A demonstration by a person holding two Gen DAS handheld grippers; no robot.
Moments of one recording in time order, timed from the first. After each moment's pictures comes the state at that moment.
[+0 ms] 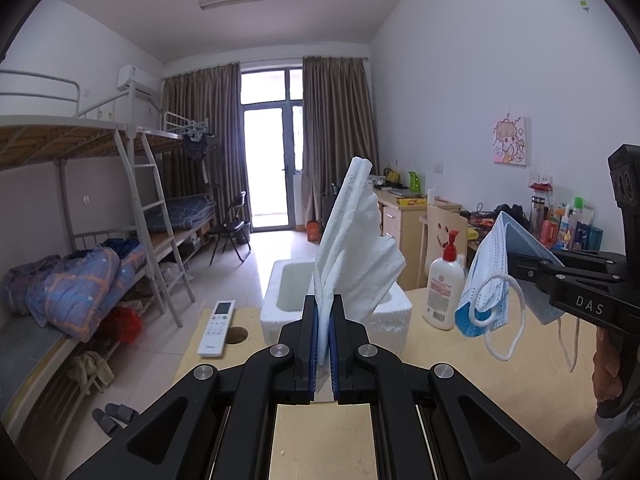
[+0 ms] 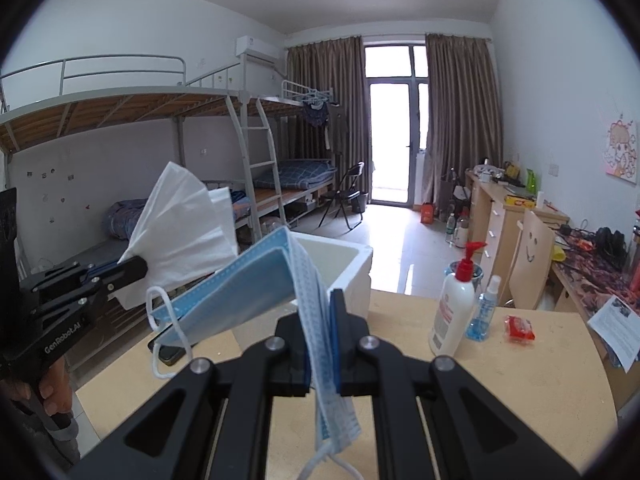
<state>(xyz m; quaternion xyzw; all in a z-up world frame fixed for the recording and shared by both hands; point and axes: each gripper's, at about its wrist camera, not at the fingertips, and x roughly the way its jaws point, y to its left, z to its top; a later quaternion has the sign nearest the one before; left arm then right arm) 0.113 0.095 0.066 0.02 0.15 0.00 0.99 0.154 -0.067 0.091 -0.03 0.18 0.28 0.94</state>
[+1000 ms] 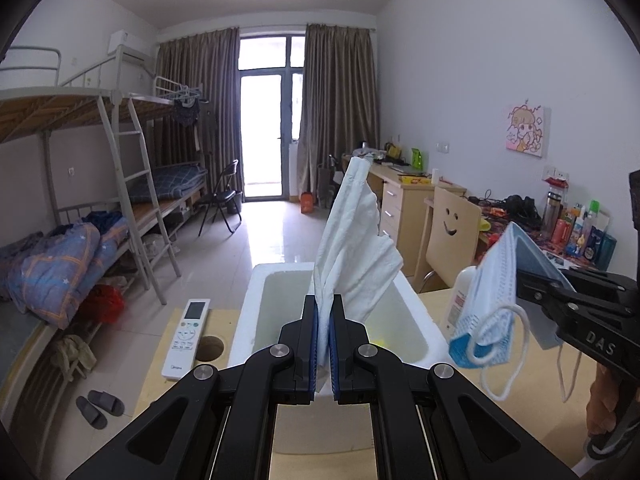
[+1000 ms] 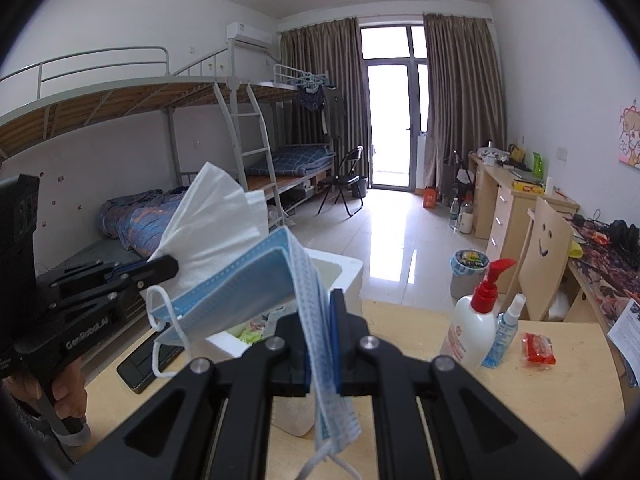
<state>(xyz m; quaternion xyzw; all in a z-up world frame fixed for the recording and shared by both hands) 0.228 0.107 0.062 0.00 0.21 -0.02 0.98 0.238 -0.045 0.083 -0.03 0.22 0.28 0.94</state>
